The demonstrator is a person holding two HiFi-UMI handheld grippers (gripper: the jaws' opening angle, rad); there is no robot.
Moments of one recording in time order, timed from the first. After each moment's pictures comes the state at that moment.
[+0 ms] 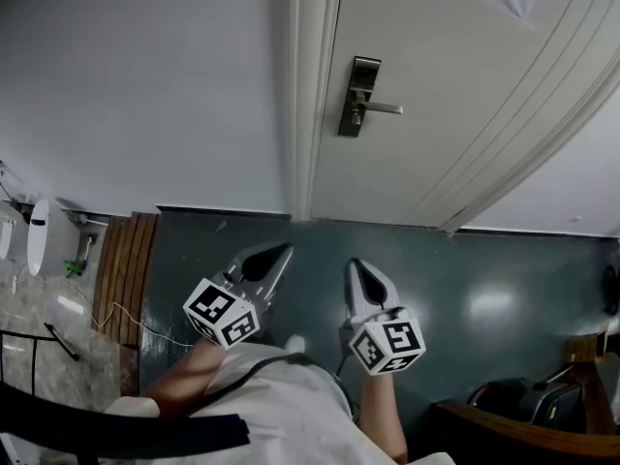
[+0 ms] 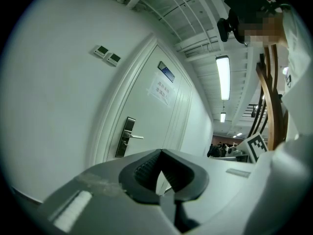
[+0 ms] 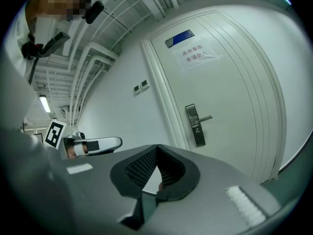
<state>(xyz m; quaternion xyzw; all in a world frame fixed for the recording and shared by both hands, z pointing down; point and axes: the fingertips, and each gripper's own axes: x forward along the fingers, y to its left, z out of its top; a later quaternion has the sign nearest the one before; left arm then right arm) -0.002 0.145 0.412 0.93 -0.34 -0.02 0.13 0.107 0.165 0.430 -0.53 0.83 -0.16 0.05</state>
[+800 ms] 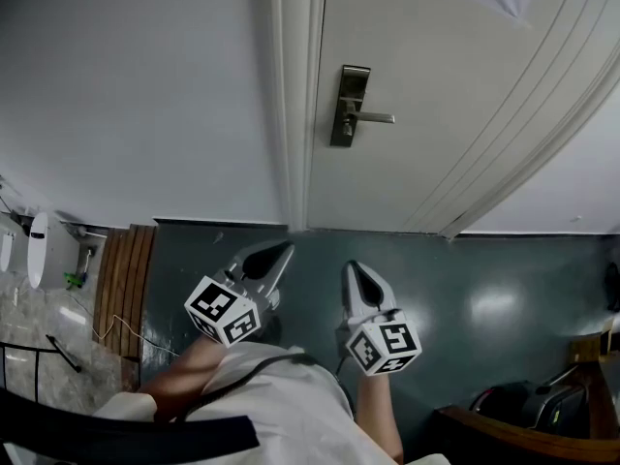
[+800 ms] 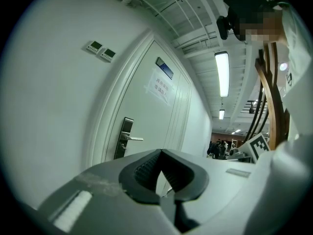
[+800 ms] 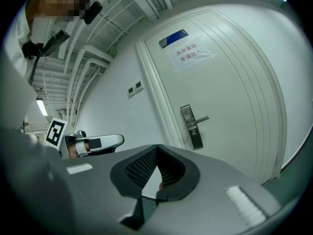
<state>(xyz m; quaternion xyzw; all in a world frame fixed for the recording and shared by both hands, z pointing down) 0.023 0.103 0.411 0.94 -0.33 -0.01 0.12 0.126 0.131 0.437 -0.54 0.82 -0.17 0.07</state>
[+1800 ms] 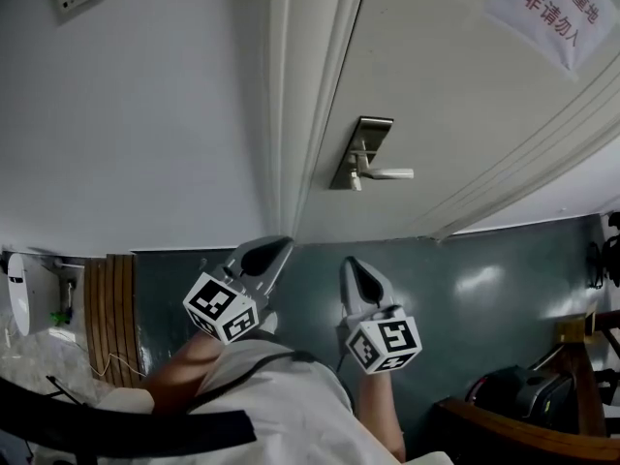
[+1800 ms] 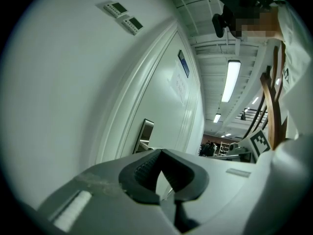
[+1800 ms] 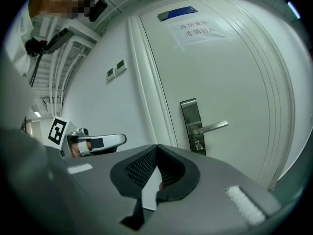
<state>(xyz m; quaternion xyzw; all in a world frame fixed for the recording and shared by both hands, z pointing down) -0.011 -0.132 0.409 0.95 -0.26 -0.01 0.15 0.085 -0.091 0.422 -0.59 0.79 -0.17 0.02</state>
